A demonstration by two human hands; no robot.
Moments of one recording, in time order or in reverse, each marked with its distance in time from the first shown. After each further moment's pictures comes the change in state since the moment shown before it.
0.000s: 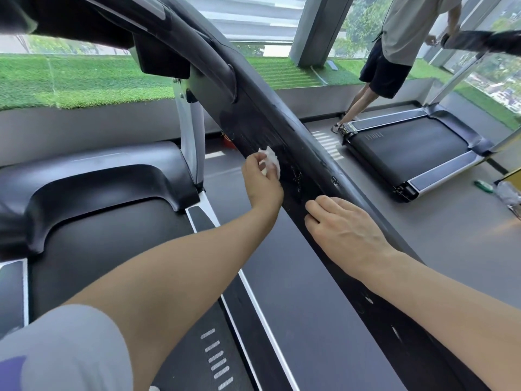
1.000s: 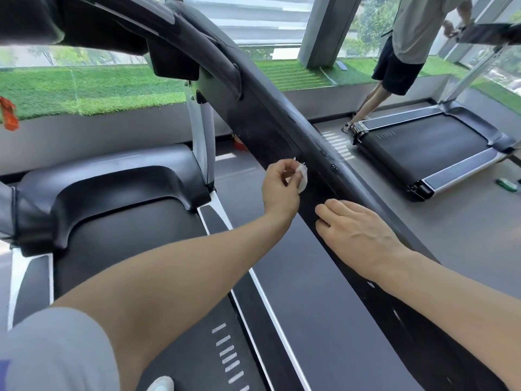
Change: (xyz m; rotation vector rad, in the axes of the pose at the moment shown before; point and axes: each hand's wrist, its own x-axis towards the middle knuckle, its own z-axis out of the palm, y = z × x) left_hand -0.048 0.015 -0.011 -0.075 -0.205 0.016; right_hand -0.027 -0.005 -0.005 0.031 -0.018 -0.042
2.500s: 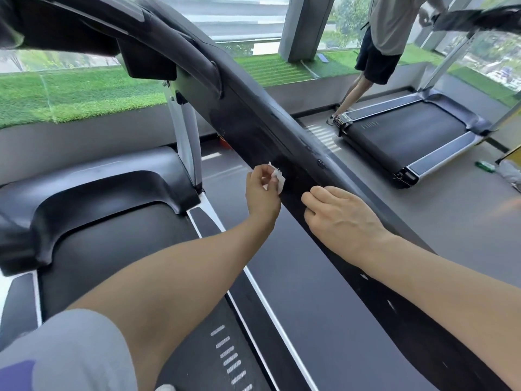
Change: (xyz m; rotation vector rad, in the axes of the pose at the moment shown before) left_hand 0.008 -0.025 -0.001 0.078 0.044 -0.039; right_hand 0.014 0.002 0.001 -0.068 0.082 0.035
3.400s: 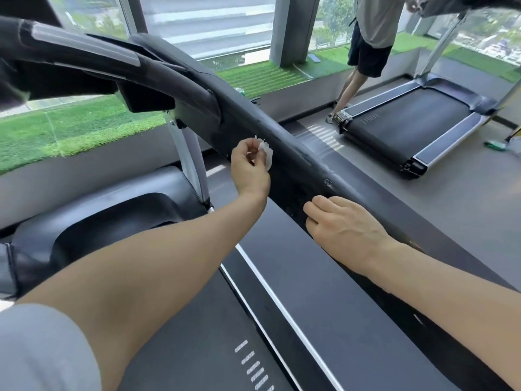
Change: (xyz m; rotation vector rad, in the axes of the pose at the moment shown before) left_hand 0.066 0.053 -0.017 -0.015 0.065 0.156; right_hand 0.019 0.000 -0.001 0.044 0.035 0.050
